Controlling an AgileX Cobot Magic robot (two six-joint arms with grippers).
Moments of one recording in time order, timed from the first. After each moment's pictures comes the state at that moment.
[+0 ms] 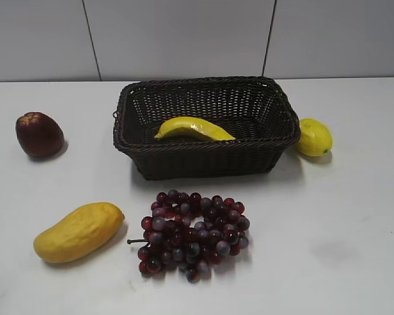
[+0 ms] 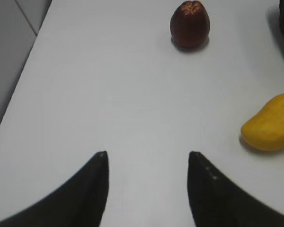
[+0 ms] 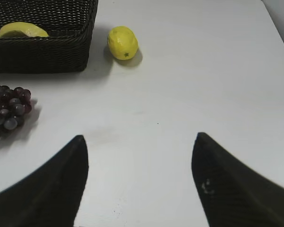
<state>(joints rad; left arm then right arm) -0.02 0.13 -0.51 -0.04 1.06 0.03 0.10 -0.01 -0.50 0.10 1.03 0.03</state>
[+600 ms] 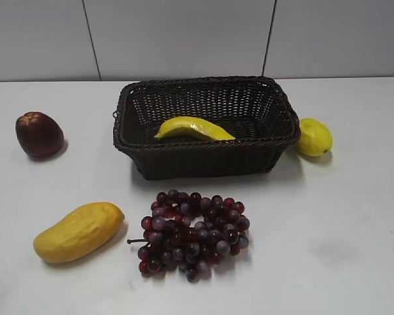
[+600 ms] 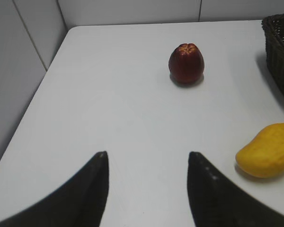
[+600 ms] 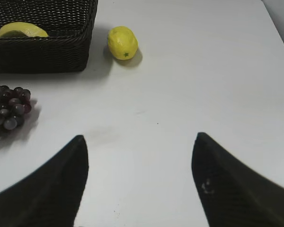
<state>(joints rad) -0.02 0.00 -0.51 -0.04 1.05 0.03 0.10 -0.01 -0.50 0.10 1.03 0.03</state>
